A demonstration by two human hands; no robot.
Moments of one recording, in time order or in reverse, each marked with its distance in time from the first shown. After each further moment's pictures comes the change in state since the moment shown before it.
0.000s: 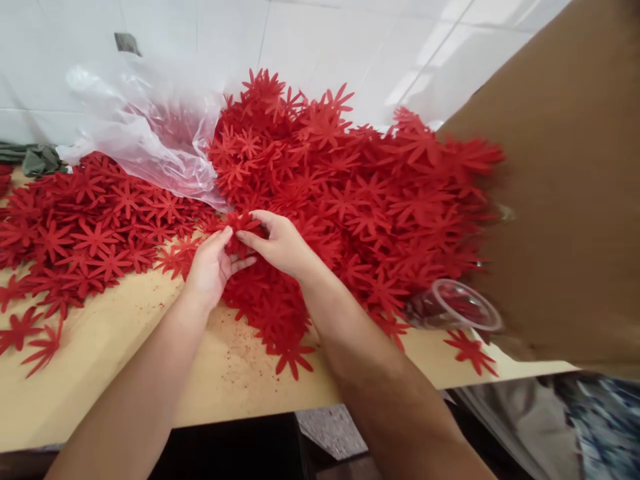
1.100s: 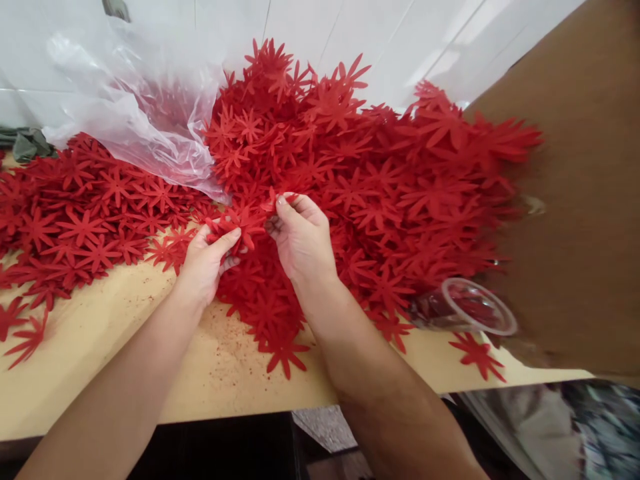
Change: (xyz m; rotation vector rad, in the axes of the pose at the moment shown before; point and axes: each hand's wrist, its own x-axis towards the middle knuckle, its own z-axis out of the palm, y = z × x) left_hand -0.004 -0.008 0.004 0.191 0.170 0.036; right_hand -0.009 0.006 -0.001 0.542 0.496 0.183
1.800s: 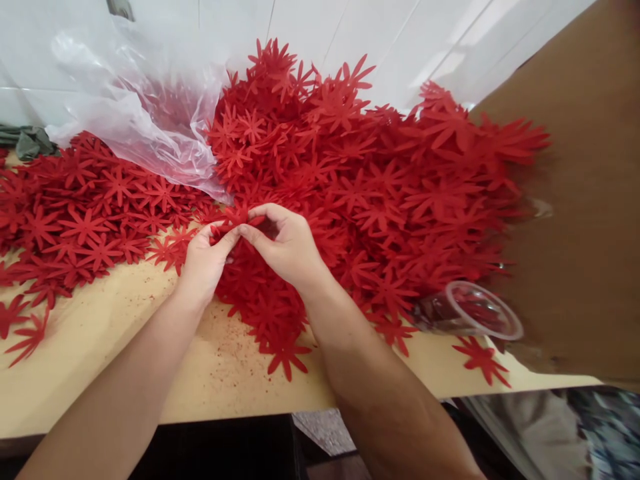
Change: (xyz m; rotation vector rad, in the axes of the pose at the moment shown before) left_hand 0.007 -0.005 -0.002 0.061 0.044 0.095; right_hand -0.010 -0.009 0.000 -0.468 -0.349 -0.255
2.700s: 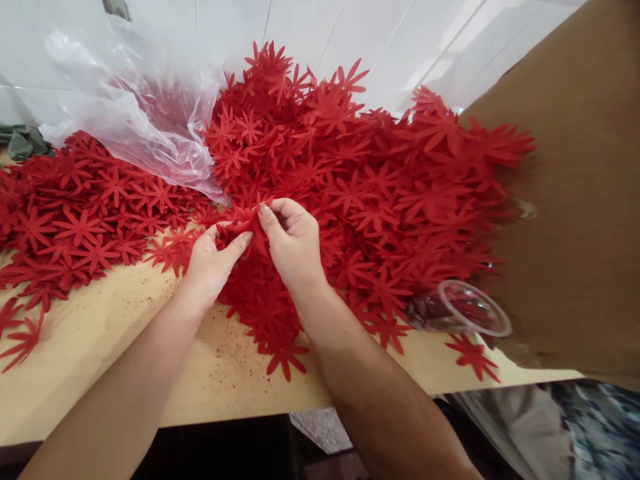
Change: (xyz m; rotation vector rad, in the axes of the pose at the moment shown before) left_hand -0.006 0.001 0.009 0.024 -0.110 0.116; right_hand 0.001 0.004 0.009 0.190 0.263 0.004
